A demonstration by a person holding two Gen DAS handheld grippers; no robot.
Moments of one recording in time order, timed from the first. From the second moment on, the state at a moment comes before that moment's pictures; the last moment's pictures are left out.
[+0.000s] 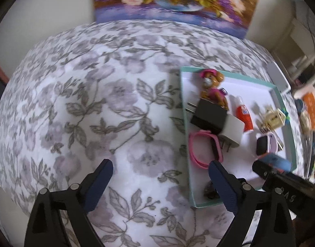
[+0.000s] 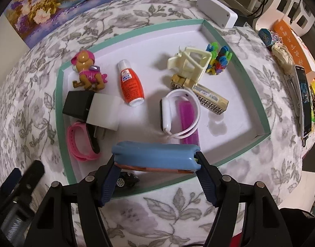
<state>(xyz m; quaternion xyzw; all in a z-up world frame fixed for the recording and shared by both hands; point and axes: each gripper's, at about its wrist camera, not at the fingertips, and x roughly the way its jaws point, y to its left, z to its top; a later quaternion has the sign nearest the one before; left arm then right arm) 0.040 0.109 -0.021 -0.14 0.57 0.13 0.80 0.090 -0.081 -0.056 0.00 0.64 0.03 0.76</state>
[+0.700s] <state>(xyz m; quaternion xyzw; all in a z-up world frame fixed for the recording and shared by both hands) 0.016 0.139 -0.011 -0.18 0.53 0.16 0.81 0.053 -0.058 -0.026 -0.03 0.58 0.05 0.81</state>
